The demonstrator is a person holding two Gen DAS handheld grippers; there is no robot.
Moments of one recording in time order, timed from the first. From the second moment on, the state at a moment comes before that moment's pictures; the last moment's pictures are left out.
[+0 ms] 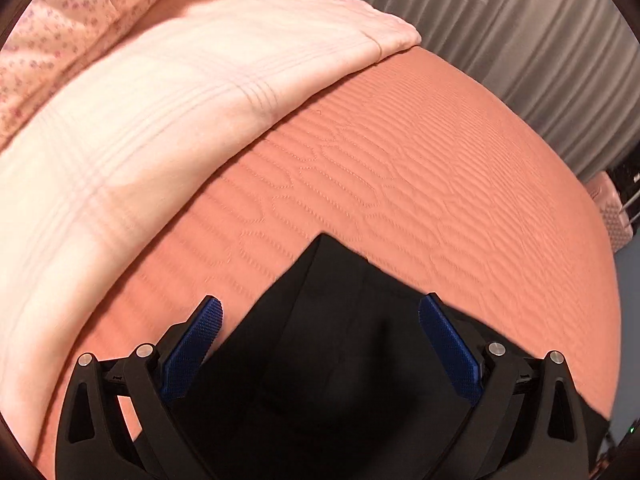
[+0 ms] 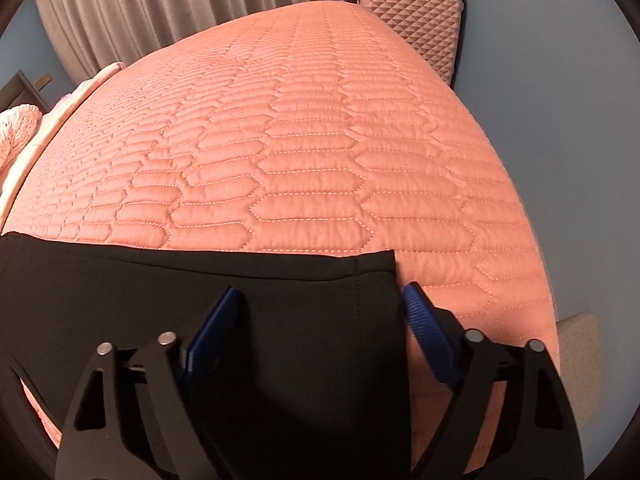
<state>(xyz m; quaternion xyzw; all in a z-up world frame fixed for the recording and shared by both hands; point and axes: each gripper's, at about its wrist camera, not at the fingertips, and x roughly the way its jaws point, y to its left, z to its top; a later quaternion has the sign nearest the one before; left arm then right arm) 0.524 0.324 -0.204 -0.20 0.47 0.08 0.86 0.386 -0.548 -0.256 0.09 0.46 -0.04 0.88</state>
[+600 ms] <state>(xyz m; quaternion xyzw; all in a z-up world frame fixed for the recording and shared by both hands) 0.506 0.296 -0.155 -0.13 0.45 0.02 0.88 0.359 -0.523 -0.207 0.07 0.44 -0.03 0.90</state>
